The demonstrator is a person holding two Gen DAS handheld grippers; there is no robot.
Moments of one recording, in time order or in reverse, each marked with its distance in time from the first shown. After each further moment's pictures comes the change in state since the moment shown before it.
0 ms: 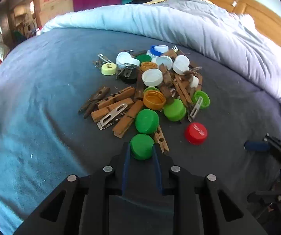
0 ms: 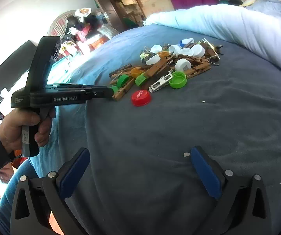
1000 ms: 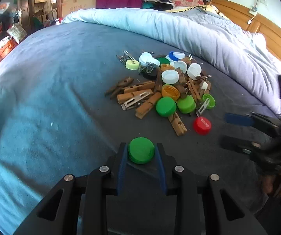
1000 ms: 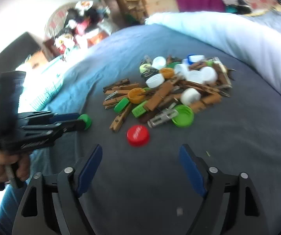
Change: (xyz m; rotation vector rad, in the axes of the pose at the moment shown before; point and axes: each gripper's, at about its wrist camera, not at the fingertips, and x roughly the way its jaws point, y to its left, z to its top) left arm -0.021 0.011 -0.032 -0.163 -0.037 0.019; right arm 0.043 0.009 0.068 -0.089 0.065 -0.048
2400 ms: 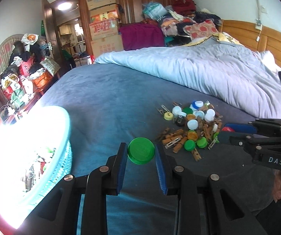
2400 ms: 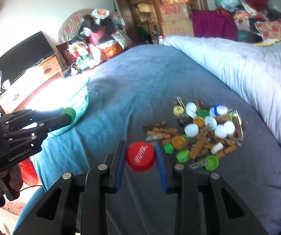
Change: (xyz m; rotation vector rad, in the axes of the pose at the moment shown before) left arm -0.149 0.012 0.021 0.033 -0.251 0.277; right arm -0.067 0.095 0.062 -0.073 -0.134 0.004
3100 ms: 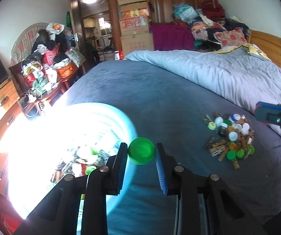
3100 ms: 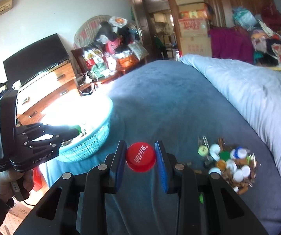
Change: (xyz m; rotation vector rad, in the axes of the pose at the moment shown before) left arm -0.009 0.118 0.015 -0.118 0.019 0.145; right arm 0.009 0.067 0.084 -0.089 -0.064 0.064
